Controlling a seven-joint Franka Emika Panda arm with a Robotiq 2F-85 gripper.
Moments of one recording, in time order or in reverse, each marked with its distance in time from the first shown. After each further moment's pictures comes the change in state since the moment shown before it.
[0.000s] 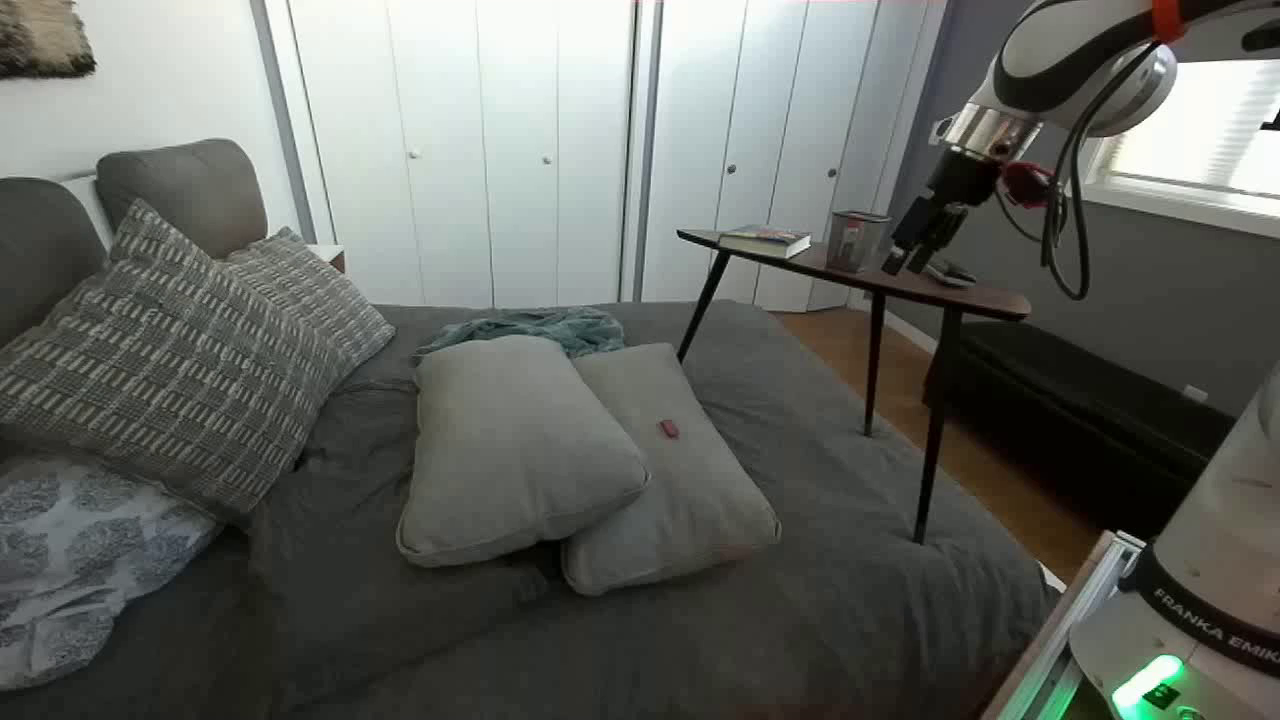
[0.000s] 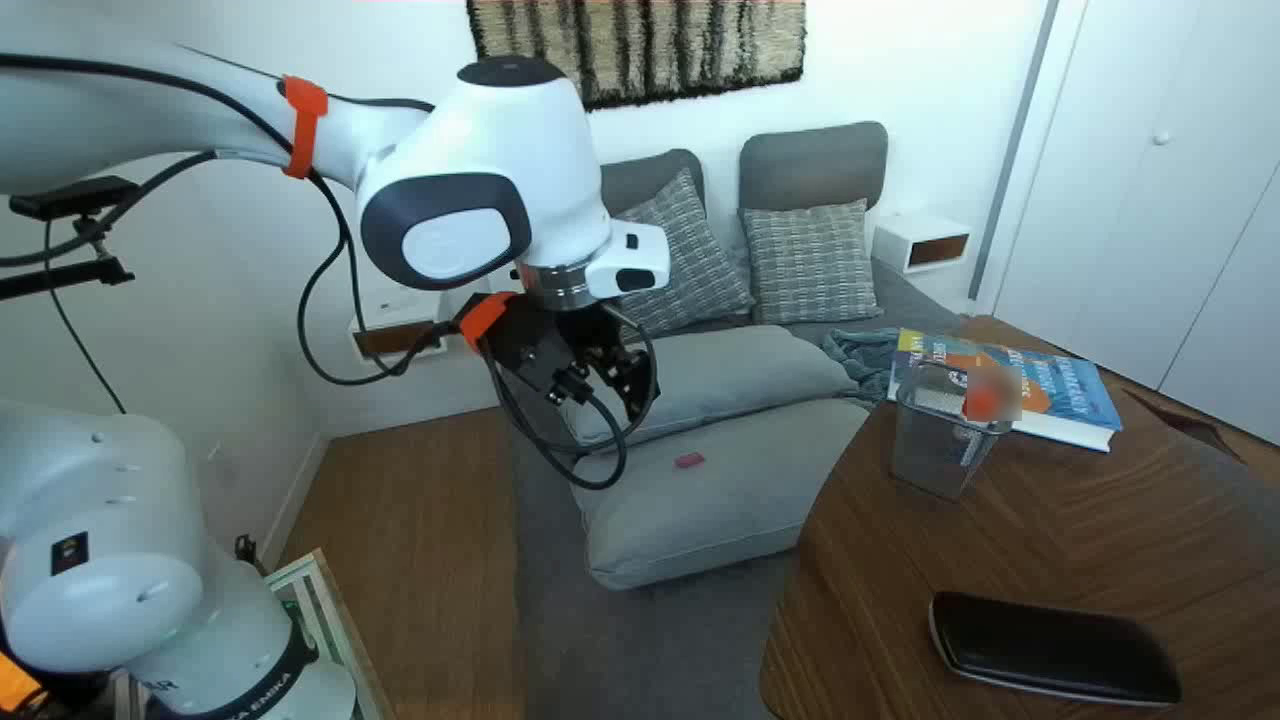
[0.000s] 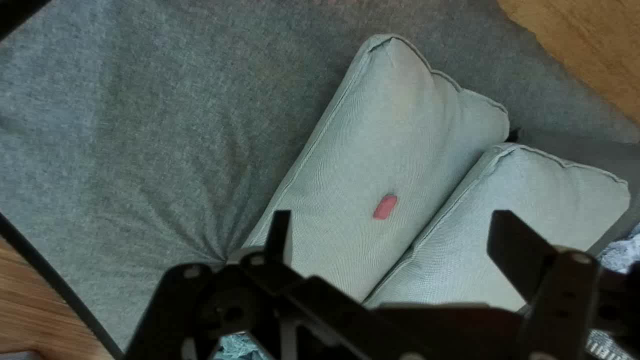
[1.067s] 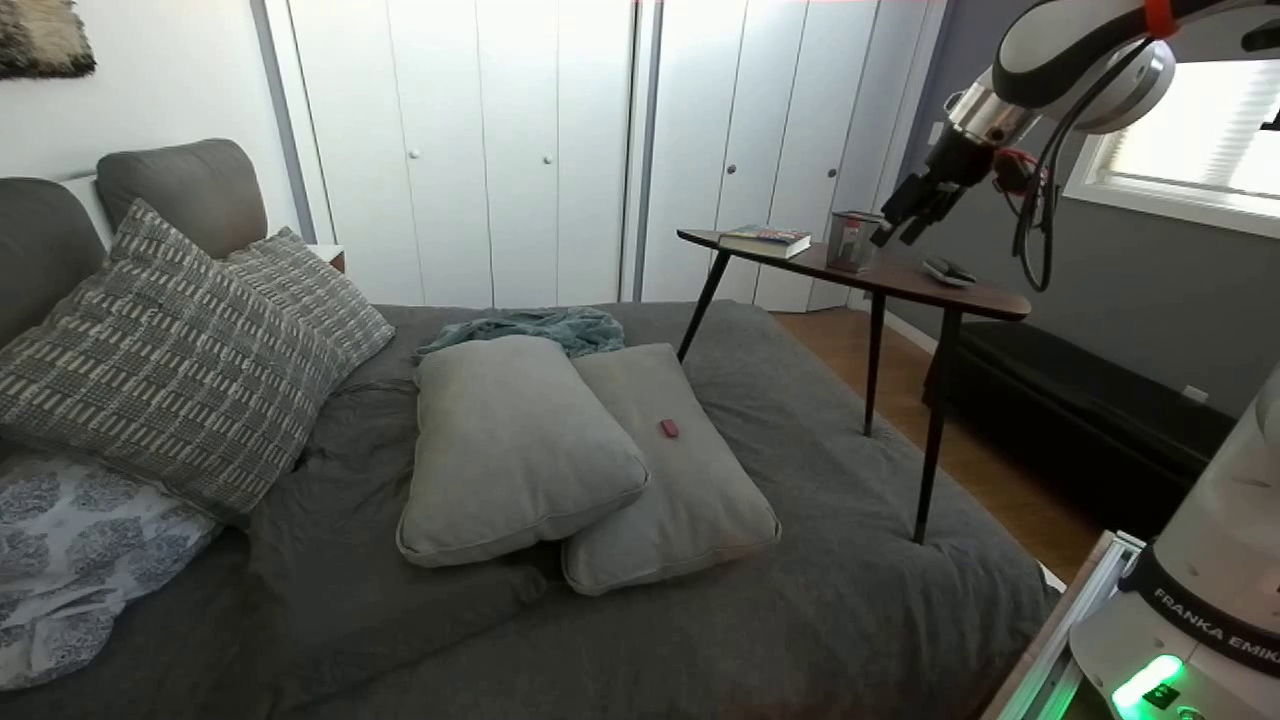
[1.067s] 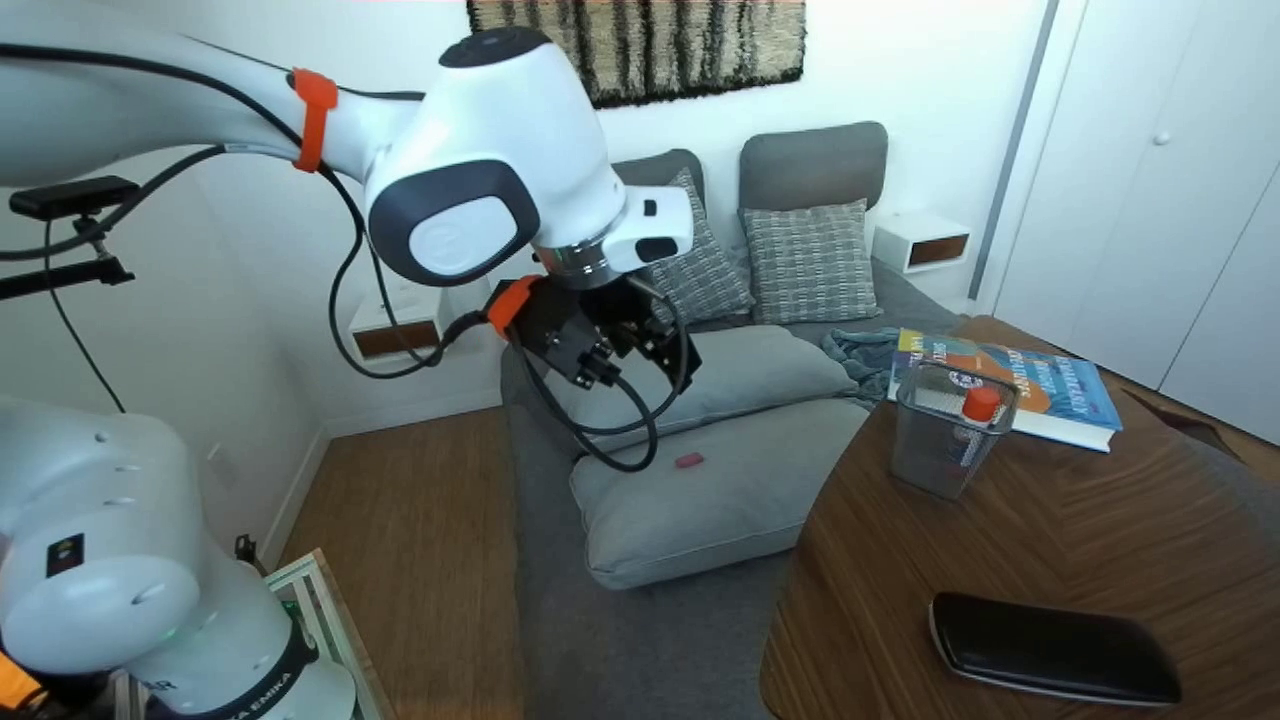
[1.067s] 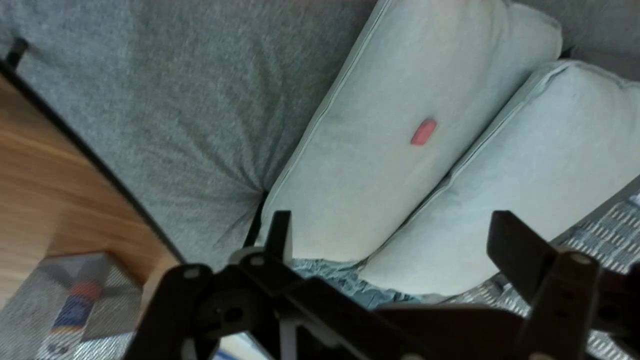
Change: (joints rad) arm -0.022 0.023 0.001 0.028 0.017 0.175 0.009
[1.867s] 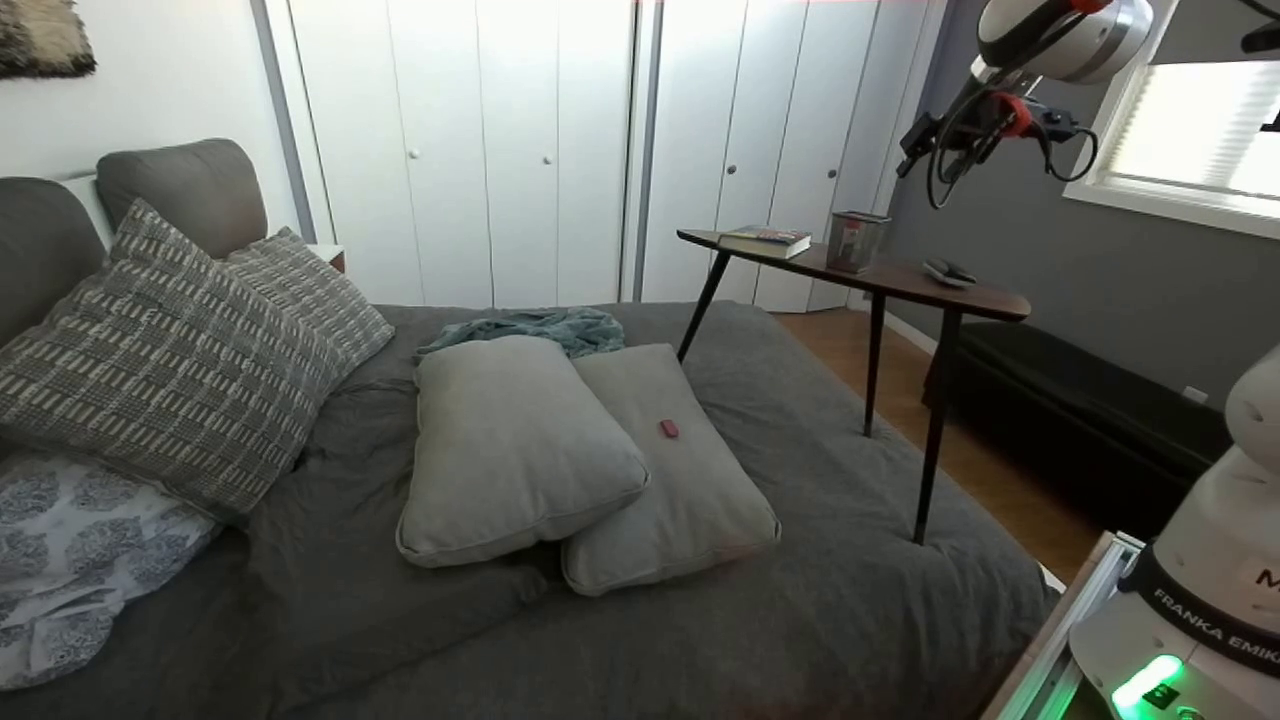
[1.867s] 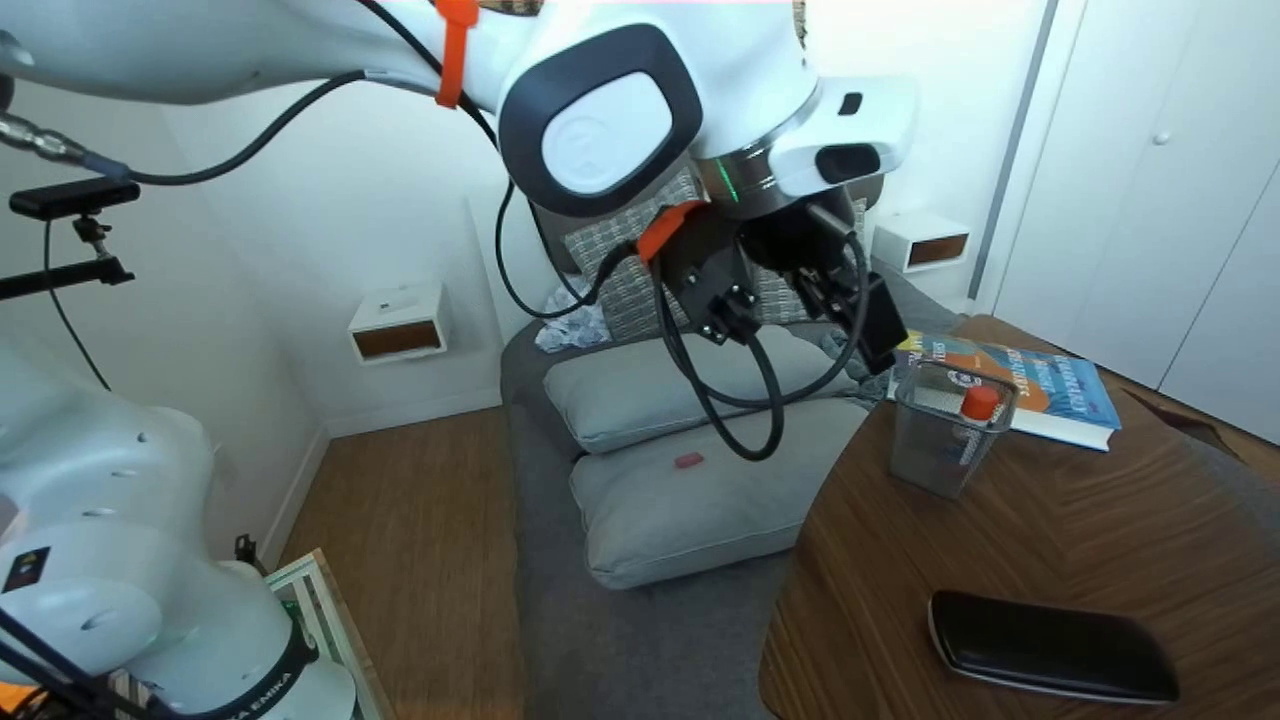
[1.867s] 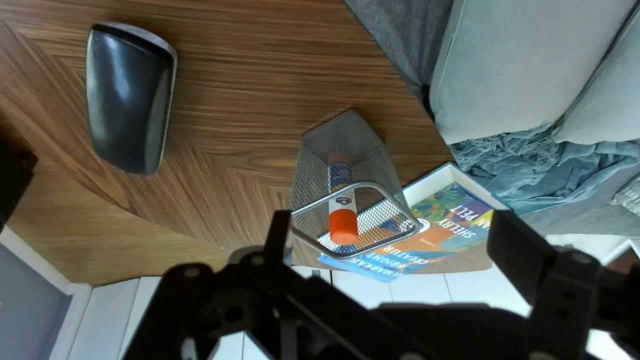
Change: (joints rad) arm -0.204 0.307 -0.002 0.409 -0.005 0.037 0.255
